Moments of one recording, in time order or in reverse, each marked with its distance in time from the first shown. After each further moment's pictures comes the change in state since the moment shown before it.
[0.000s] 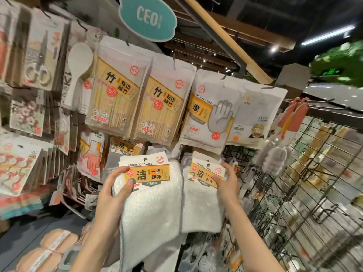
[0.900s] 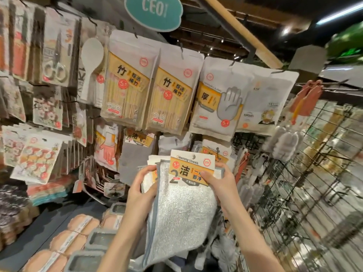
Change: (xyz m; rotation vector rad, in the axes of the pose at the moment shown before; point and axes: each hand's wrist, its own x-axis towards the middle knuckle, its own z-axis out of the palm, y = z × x) left_hand -0.032 -0.008 0.006 0.186 -0.070 -0.020; right_hand -0.109 -0.052 0.012 0.183 -0.309 0.076
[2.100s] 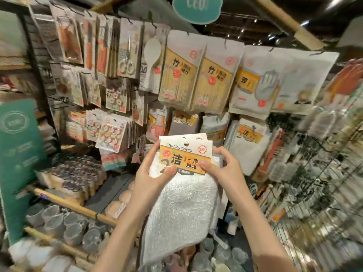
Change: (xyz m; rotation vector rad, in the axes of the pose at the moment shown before) left_hand -0.118 0.087 -0.122 0.118 -0.028 0.146; right_hand -0.159 -0.044 0.097 -0.160 -0.227 -0.148
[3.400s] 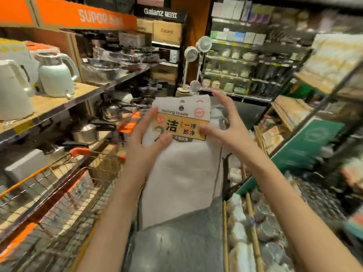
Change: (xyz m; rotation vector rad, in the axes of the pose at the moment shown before) left_hand -0.387 0.224 -0.255 0.585 1.437 0.335; right_hand -0.258 -0.228 0.382 0.500 -1.505 -0.658
